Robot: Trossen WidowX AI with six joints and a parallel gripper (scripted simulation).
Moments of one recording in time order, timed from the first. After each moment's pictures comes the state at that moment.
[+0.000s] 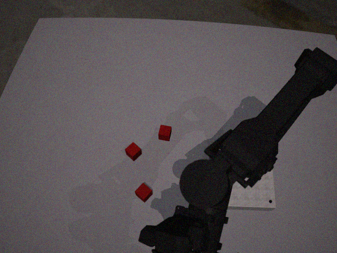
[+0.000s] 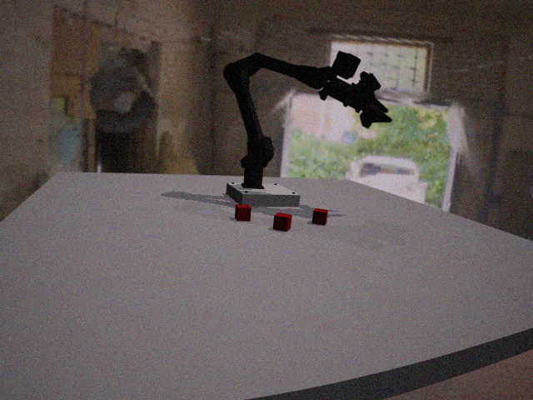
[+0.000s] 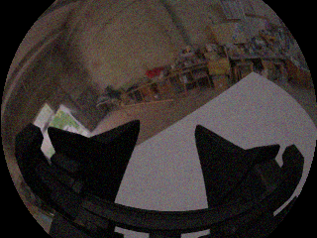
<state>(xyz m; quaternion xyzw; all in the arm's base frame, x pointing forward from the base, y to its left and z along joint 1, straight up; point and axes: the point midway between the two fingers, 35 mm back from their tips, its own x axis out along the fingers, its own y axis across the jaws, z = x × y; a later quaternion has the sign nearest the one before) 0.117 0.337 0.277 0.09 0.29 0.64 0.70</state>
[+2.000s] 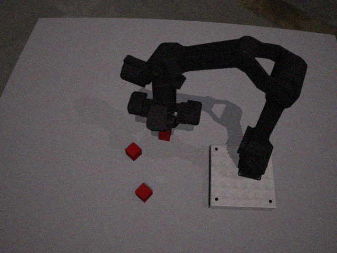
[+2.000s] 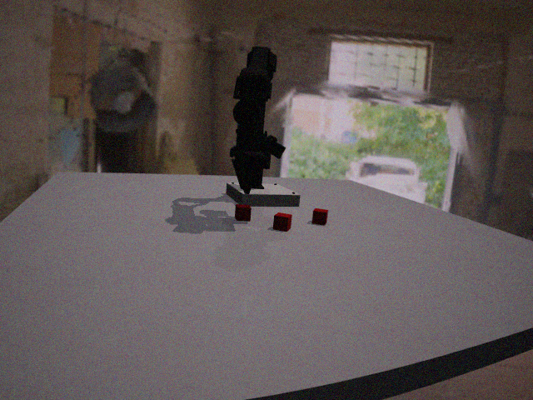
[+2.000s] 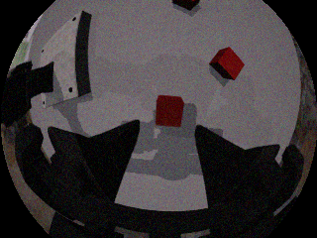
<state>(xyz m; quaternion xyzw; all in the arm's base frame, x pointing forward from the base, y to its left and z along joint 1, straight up) 0.265 -0.055 0.074 -0.52 0.48 0.51 0.49</state>
